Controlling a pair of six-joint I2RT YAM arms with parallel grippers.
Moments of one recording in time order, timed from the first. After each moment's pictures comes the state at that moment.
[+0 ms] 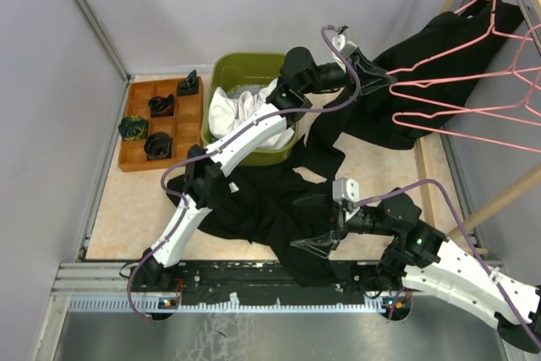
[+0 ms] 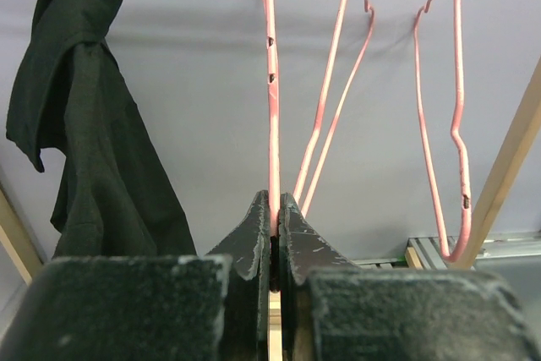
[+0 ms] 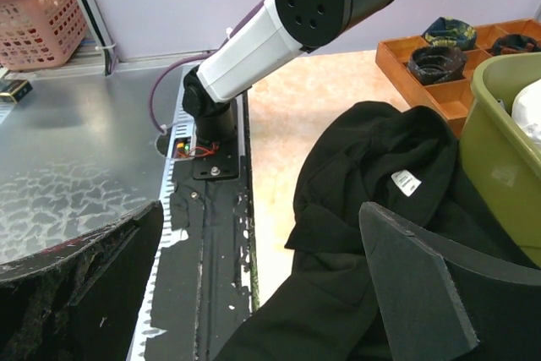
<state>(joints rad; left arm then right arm) -0.85 2.40 2.48 0.43 0.74 -0.32 0.97 0.43 0.47 0.03 -0.51 0.07</state>
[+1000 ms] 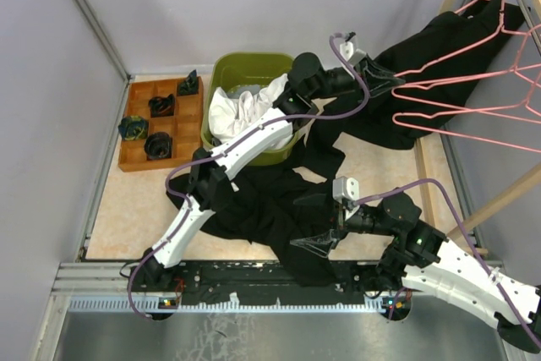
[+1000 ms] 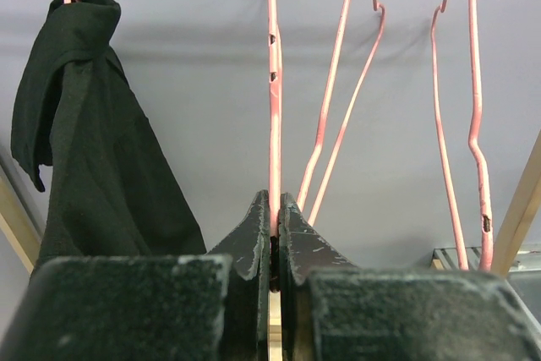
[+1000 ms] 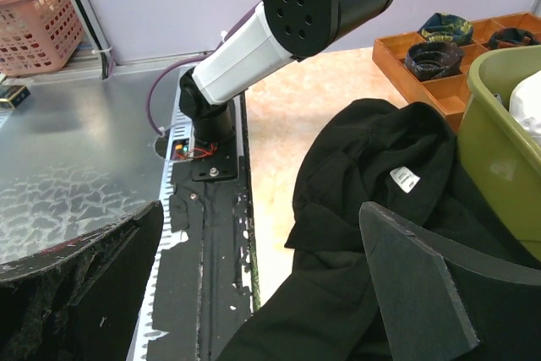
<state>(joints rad) -0.90 2.44 2.51 0.43 0.66 -0.24 0.97 0.43 0.47 0.03 -0.50 0.09</state>
